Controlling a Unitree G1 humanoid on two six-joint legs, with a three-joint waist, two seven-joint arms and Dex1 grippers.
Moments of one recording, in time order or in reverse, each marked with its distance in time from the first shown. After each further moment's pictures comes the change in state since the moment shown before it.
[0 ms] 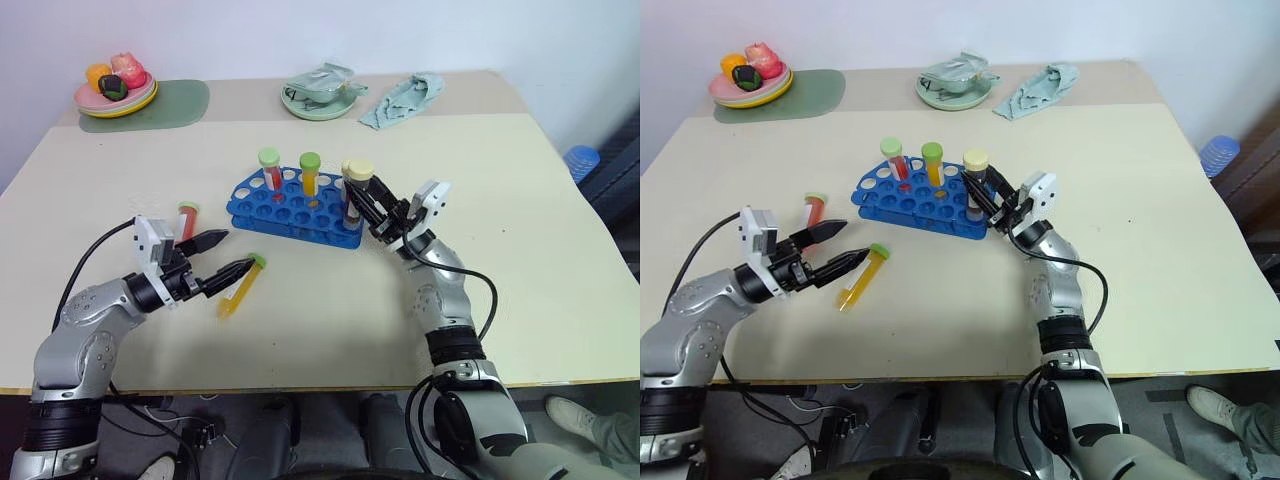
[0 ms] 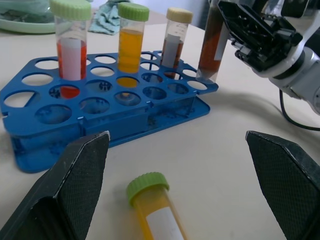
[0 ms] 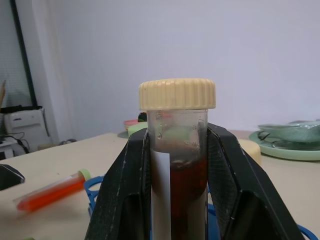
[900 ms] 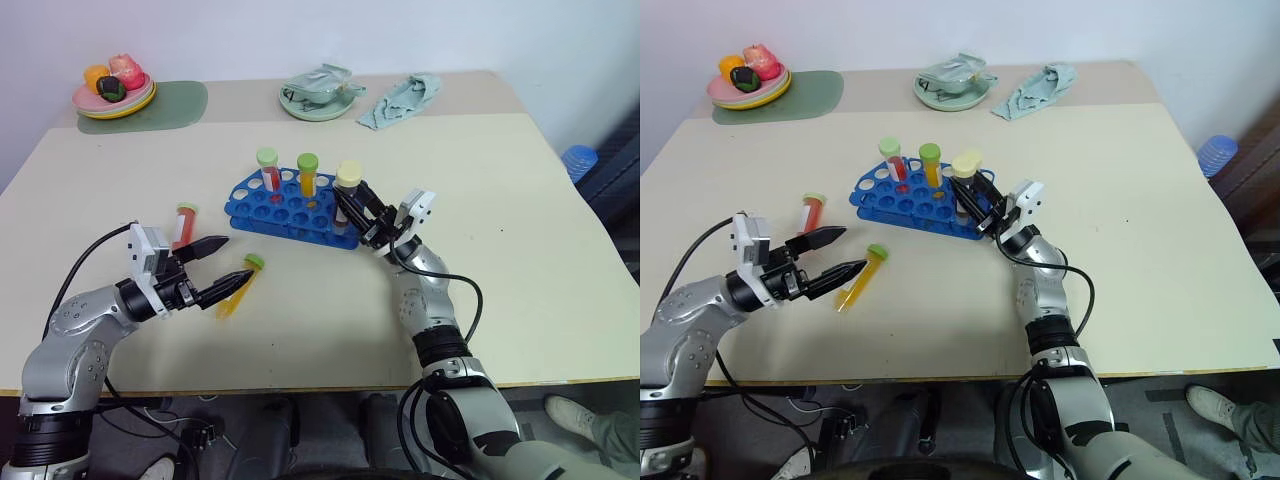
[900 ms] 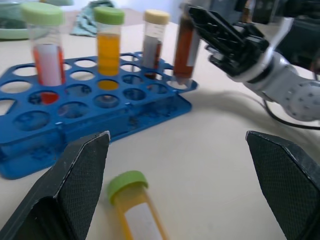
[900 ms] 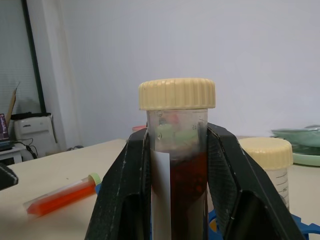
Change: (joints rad) left arm 0.059 0.019 0.019 -0.077 -0.018 -0.002 -0.096; right arm -0.014 0.045 0.046 0.087 0.011 -0.105 0.022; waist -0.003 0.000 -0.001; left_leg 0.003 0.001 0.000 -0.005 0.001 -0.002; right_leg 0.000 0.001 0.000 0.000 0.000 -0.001
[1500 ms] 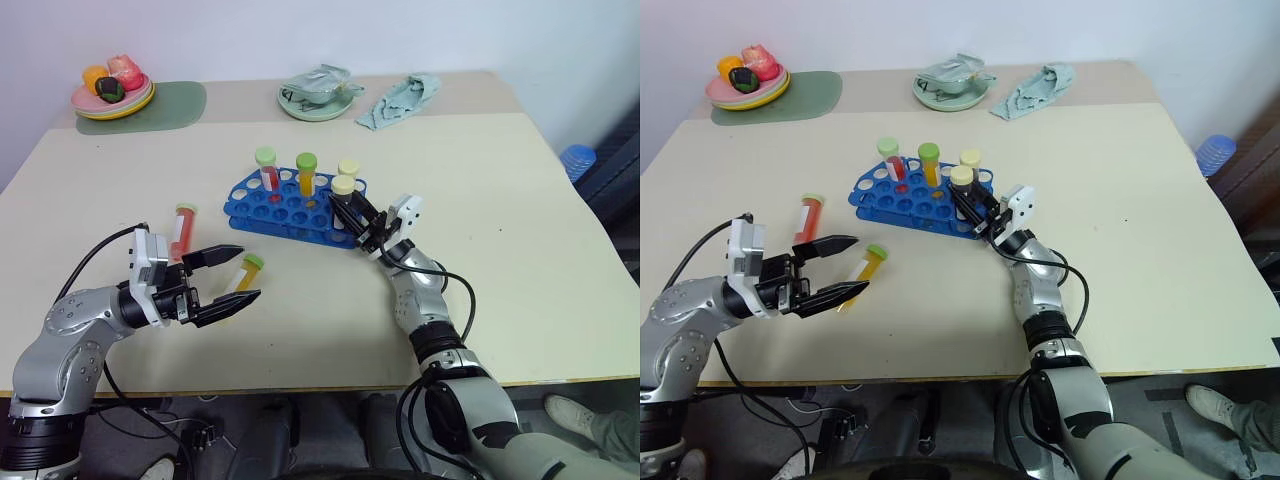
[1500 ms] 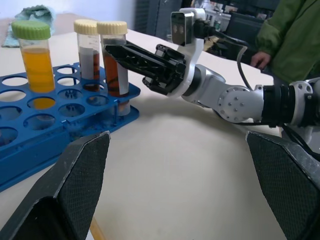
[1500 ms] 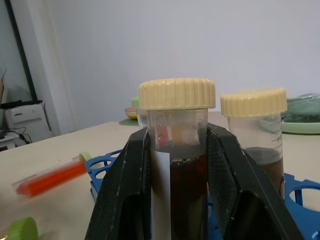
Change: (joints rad) left arm 0.005 0.038 -0.007 -0.040 -0.039 0.007 -0.121; right arm -0.061 -0.013 -0.014 0.187 -0.011 -0.045 -0.020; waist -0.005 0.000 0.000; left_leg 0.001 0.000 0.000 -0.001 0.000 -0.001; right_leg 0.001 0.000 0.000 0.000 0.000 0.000
